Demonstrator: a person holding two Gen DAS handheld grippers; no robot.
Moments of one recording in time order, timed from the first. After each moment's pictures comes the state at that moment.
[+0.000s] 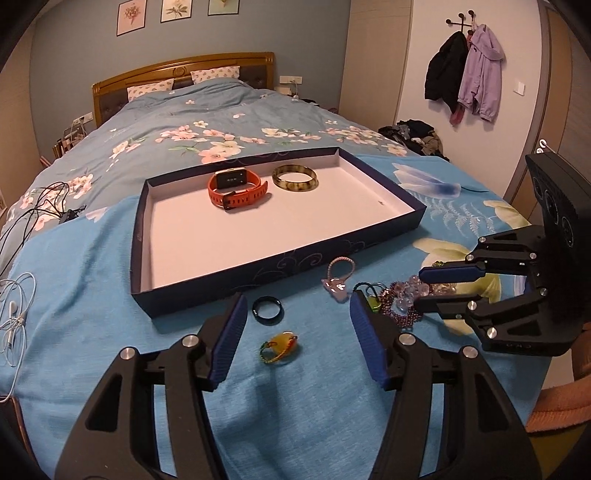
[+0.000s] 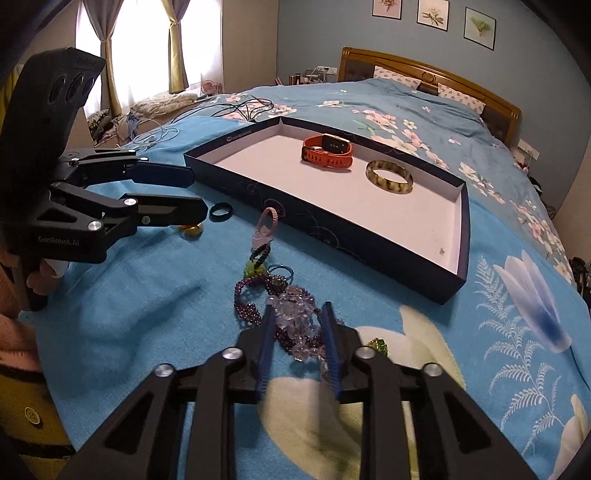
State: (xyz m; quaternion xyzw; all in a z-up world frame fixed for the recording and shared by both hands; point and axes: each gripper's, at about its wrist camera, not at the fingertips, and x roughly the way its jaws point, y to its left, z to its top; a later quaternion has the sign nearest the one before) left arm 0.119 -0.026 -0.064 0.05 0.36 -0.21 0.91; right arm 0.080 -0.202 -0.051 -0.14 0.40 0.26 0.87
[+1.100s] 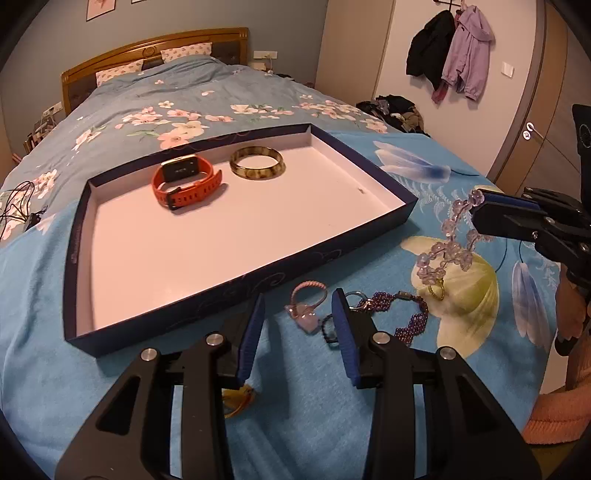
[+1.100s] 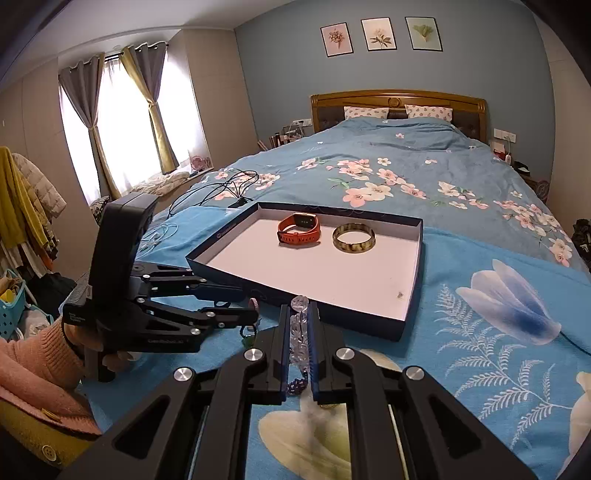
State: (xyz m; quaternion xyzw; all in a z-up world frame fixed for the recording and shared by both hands) left arm 0.166 -0.065 -0.081 0.06 0.41 -0.26 0.87; right arm 0.081 -0.253 0.004 0.00 0.33 0.26 0.91
